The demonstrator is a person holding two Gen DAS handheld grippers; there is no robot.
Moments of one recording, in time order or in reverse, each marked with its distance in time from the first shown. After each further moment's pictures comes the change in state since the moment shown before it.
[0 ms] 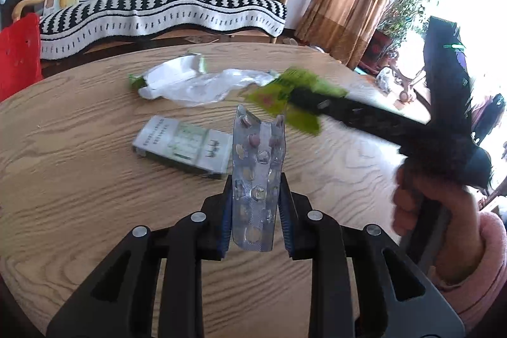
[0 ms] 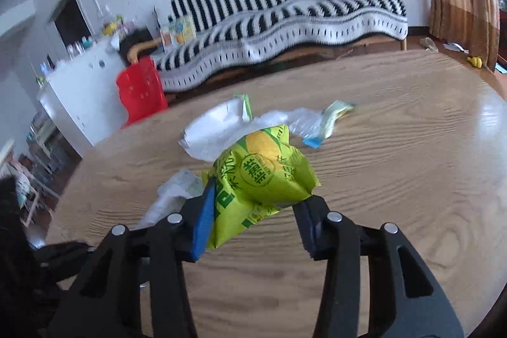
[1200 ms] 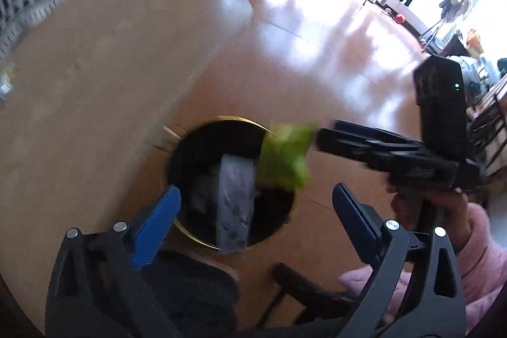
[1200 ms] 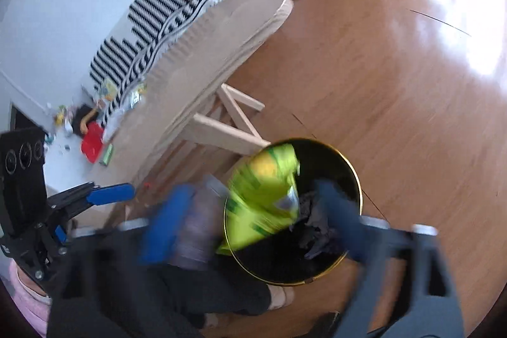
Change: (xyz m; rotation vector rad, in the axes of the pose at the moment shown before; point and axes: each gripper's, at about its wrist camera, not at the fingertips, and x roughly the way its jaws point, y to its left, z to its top) left arm 0.103 -0.318 -0.085 0.480 0.397 -0.234; right arm -0.268 -0.275 -0.232 0.535 0.002 -0.153
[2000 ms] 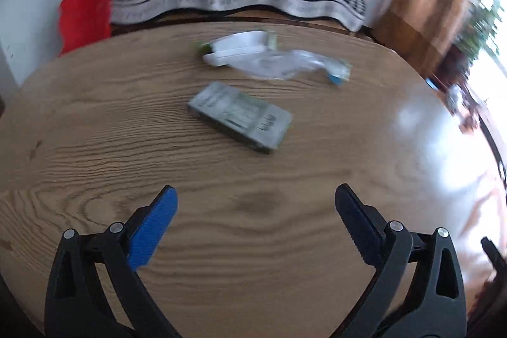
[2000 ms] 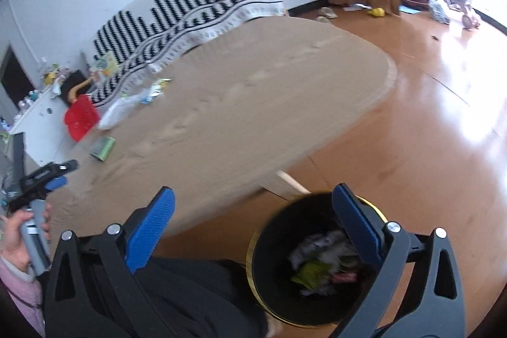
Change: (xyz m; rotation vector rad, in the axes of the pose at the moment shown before) left arm -0.120 0.305 -0.125 -0.777 -0.274 0.518; right arm 0.064 0.152 0.026 -0.294 -0.027 -0.087
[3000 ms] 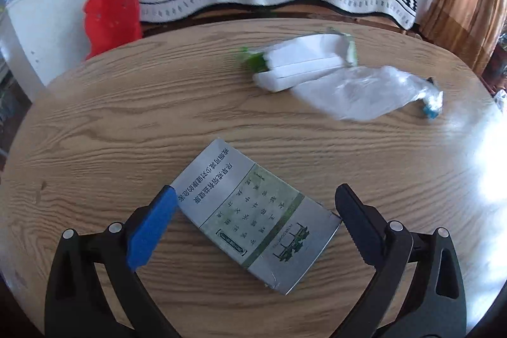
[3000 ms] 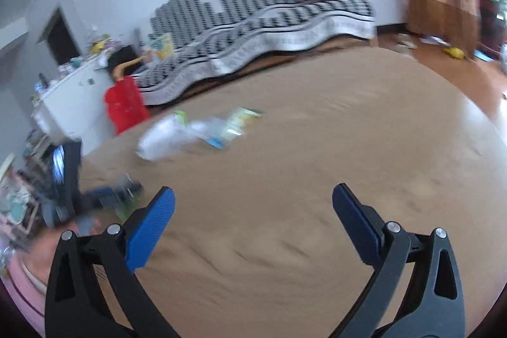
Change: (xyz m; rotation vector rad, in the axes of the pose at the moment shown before) left arm 0.068 0.030 0.042 0.002 -0.007 0.233; right arm 0.133 0.144 0.122 -0.234 0.019 0.266
